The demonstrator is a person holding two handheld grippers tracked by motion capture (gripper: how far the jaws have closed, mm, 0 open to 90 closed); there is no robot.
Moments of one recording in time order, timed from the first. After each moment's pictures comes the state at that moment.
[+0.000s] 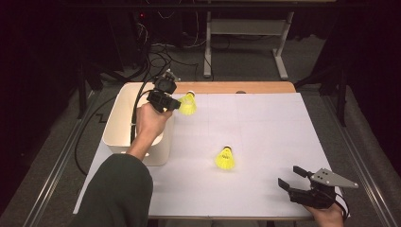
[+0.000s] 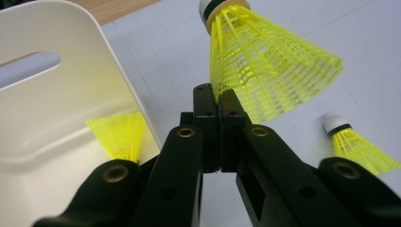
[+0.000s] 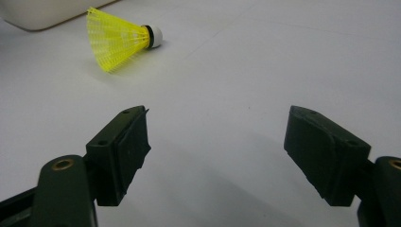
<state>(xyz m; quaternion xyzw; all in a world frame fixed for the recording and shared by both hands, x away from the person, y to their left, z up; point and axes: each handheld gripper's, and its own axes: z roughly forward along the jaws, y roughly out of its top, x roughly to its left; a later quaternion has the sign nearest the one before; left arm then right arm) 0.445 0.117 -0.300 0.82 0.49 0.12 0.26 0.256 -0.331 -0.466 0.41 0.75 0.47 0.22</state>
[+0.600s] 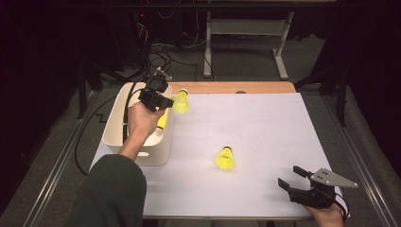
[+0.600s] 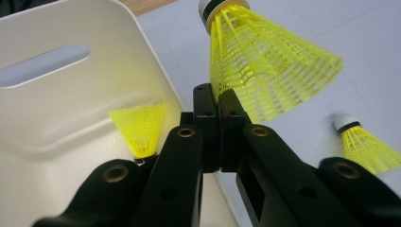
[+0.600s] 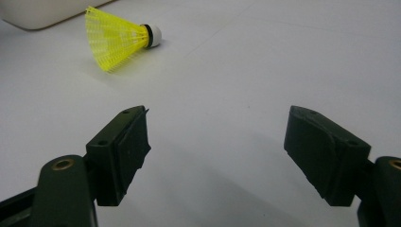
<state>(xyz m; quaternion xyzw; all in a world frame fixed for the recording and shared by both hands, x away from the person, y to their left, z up) 0.442 0.138 -0.295 0.82 0.50 0.13 0.27 0.256 -0.330 -0.466 0.41 0.75 0.47 0.22</state>
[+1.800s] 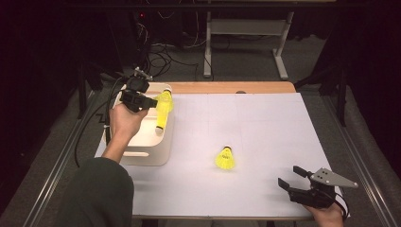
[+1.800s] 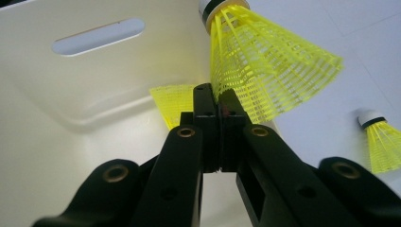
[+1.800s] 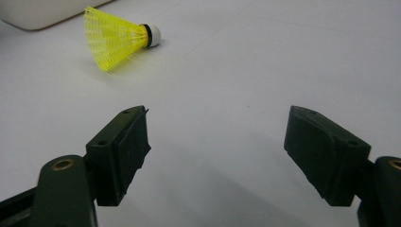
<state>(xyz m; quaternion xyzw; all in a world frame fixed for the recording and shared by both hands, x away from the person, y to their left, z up) 0.437 0.183 -0.295 0.80 0.53 0.13 0.27 0.257 -0.331 -0.466 0.41 0.75 0.47 0.22</state>
